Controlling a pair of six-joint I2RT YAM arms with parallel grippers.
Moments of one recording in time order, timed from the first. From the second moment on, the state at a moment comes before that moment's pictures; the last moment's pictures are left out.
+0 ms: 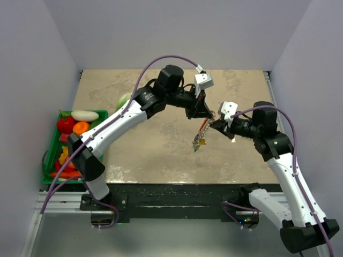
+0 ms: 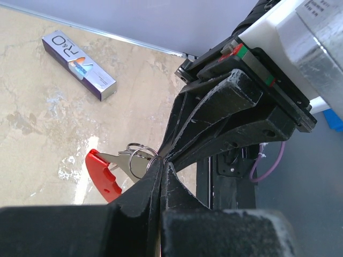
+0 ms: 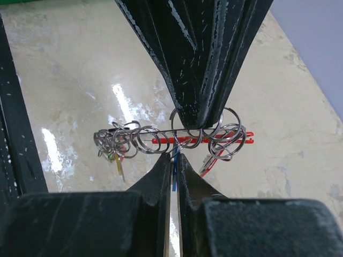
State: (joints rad) left arm -0.81 1.73 1.80 -0.47 0.73 -0.03; right arm 0.25 0.89 1.00 -0.57 -0.75 -0.57
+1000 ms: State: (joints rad) left arm -0.81 1.70 1.80 -0.47 0.73 -0.01; right arm 0.25 0.83 1.05 -0.64 -0.68 -0.63
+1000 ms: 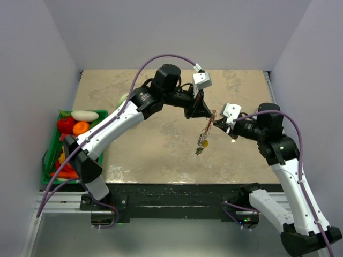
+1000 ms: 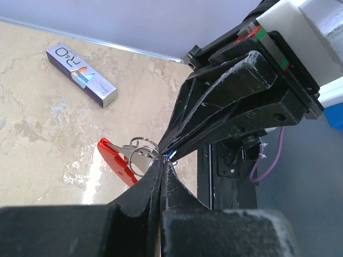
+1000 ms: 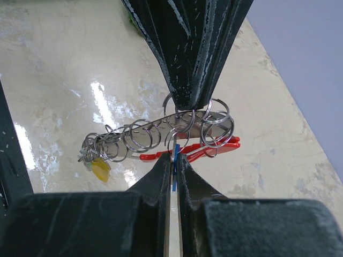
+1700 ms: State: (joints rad) left arm -0.81 1.69 1.79 -0.47 0.73 0.00; right arm 0.25 0.82 1.09 -0.68 -0.64 -0.68
